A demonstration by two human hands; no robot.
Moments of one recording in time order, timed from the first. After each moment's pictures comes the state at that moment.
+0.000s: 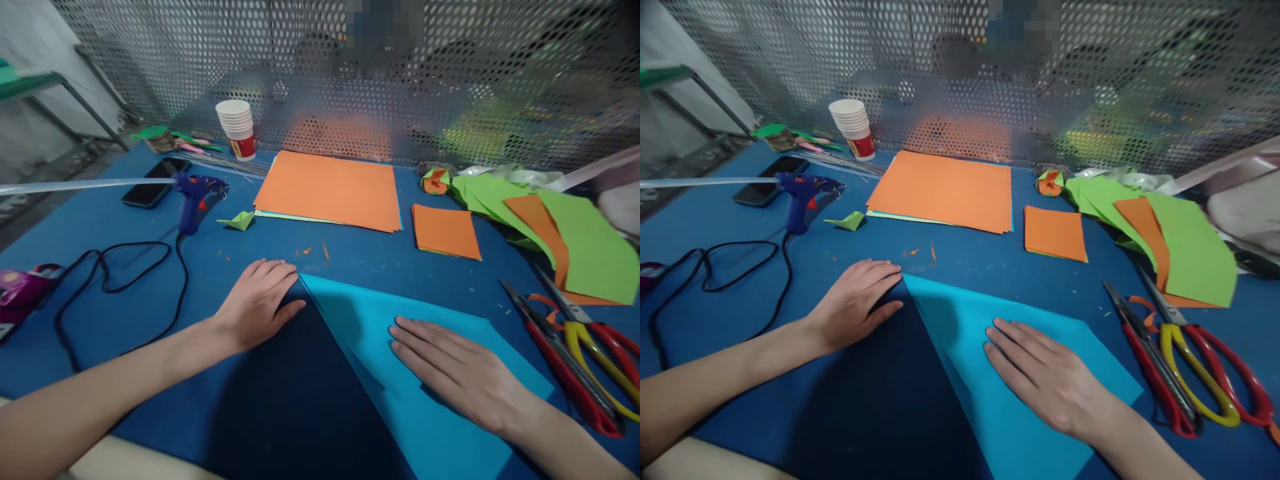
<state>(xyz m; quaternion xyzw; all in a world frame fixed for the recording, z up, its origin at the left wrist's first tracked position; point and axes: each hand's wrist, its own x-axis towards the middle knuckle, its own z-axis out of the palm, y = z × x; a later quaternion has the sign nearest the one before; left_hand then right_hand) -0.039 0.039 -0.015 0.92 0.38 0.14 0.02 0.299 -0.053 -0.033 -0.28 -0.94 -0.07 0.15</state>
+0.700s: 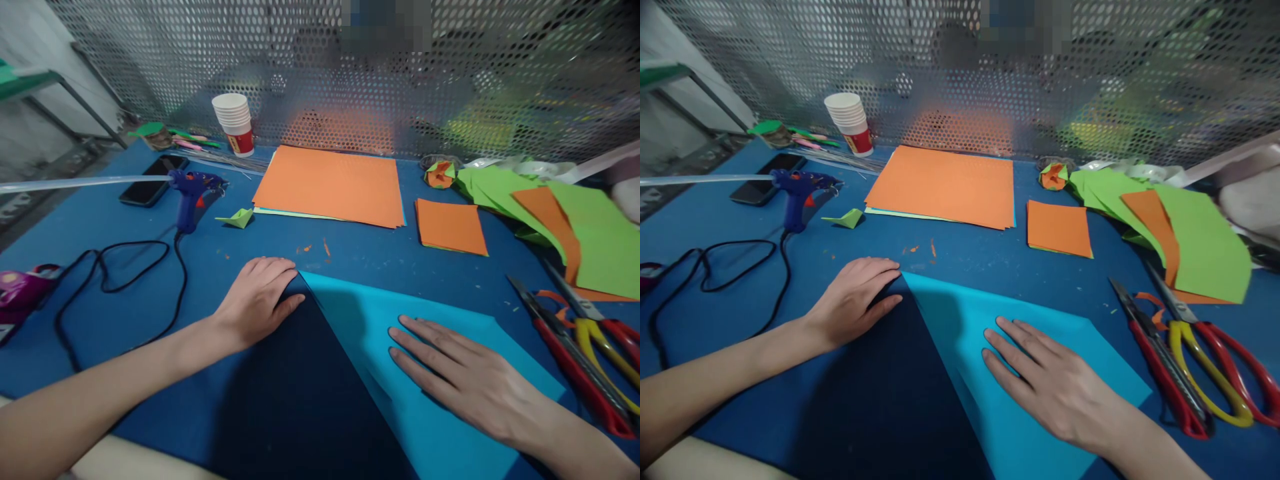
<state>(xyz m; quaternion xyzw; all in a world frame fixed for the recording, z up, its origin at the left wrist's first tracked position) -0.037 0.042 -0.013 0.91 0.39 0.12 0.02 0.295 -0.056 -0.026 -0.27 -0.95 -0.09 0.11</state>
